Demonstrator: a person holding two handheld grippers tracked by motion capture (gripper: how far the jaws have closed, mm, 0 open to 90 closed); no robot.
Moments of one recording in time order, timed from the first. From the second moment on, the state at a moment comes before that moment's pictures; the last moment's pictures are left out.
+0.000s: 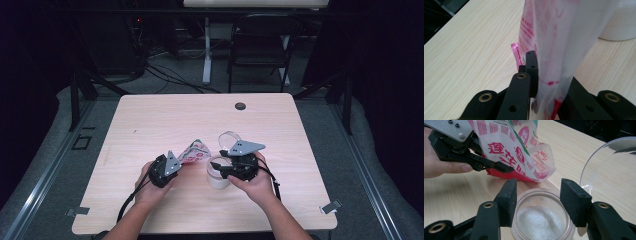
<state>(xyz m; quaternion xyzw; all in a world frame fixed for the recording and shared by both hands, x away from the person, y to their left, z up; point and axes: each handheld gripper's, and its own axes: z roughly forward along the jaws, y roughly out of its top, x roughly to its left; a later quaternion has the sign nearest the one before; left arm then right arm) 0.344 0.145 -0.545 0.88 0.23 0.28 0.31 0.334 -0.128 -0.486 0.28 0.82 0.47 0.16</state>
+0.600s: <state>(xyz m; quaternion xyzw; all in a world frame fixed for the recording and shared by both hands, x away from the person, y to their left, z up) 0.346 0.162 -0.535 0.86 0.27 0.31 0.32 0.334 -0.130 -0.484 0.29 0.81 0.48 0.17</state>
